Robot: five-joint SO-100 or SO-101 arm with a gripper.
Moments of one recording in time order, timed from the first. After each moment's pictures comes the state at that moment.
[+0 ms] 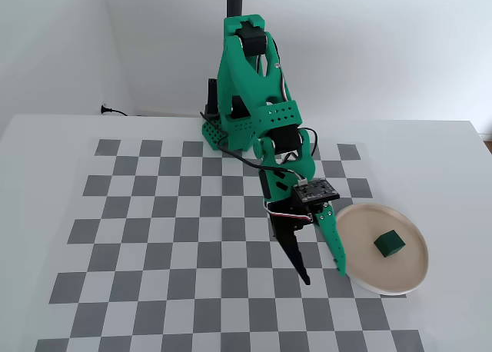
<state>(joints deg) -18.4 97.2 117.5 12.1 -76.8</state>
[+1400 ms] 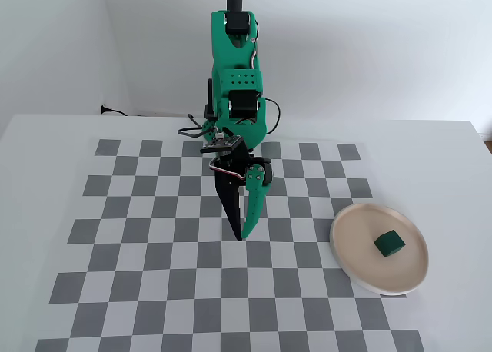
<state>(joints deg) -5.4 131.4 145.5 16.8 -60.6</state>
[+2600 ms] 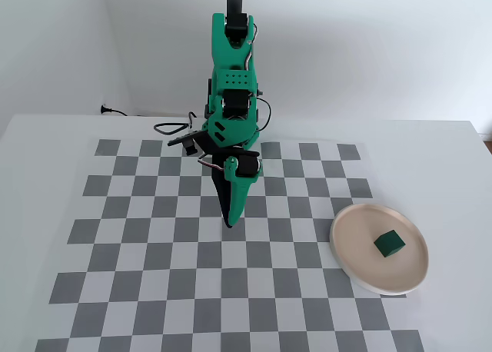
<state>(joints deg) -1.6 148.0 163.0 13.4 -30.1</state>
